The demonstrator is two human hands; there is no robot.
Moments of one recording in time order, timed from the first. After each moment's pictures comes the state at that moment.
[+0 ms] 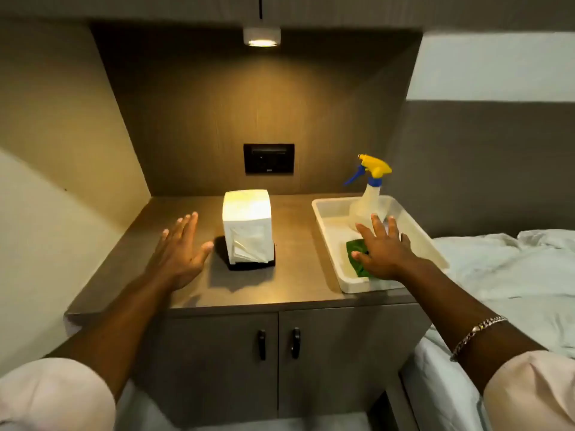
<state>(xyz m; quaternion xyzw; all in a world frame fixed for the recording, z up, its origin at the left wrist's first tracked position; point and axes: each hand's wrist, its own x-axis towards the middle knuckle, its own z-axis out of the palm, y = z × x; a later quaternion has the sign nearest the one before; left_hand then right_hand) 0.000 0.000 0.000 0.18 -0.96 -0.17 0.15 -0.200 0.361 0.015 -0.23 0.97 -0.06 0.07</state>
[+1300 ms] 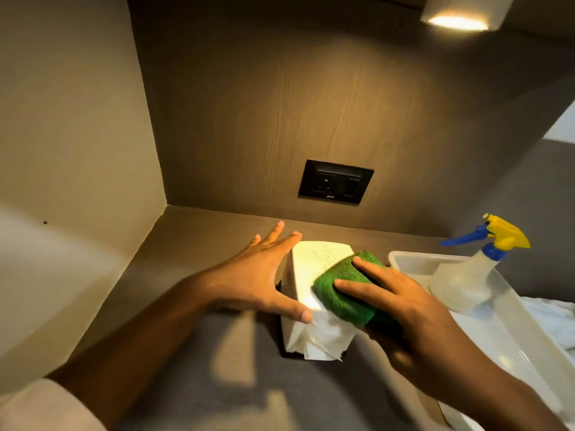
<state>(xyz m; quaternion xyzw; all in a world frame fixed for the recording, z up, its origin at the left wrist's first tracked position) -0.104 -0.069 0.055 0.01 -0.95 -0.31 -0.08 -0.152 0.195 0.086 -0.46 0.87 -0.18 0.00</state>
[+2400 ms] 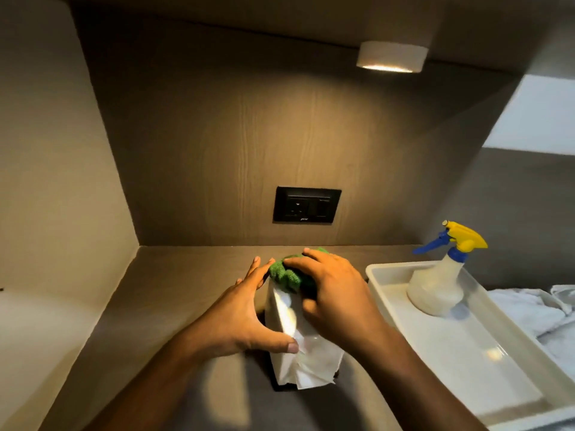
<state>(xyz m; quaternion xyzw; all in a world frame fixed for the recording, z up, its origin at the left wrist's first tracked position) -0.107 -0.064 0.038 0.01 -0.88 -0.47 0.00 -0.162 0.108 0.098 -0.31 0.93 -0.19 -0.01</state>
